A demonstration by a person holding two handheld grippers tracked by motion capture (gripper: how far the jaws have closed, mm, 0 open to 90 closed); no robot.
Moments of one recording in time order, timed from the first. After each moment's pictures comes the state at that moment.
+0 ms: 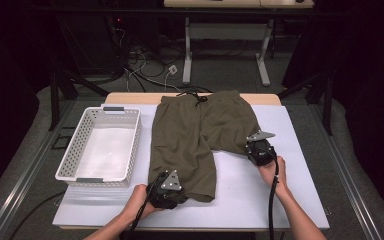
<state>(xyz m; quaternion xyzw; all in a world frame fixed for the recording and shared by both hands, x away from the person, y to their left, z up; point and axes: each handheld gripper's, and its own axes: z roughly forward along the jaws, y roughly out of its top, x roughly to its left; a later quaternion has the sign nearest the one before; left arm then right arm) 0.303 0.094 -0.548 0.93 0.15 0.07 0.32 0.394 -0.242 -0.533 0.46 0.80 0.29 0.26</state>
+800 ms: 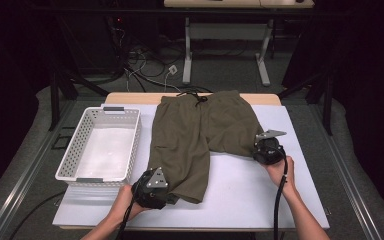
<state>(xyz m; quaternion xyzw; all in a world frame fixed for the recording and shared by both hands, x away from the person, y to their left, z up) 0.299 0.124 -0.533 0.92 0.20 0.08 0.33 0.392 -0.266 -0.521 0.48 0.78 0.31 0.25</state>
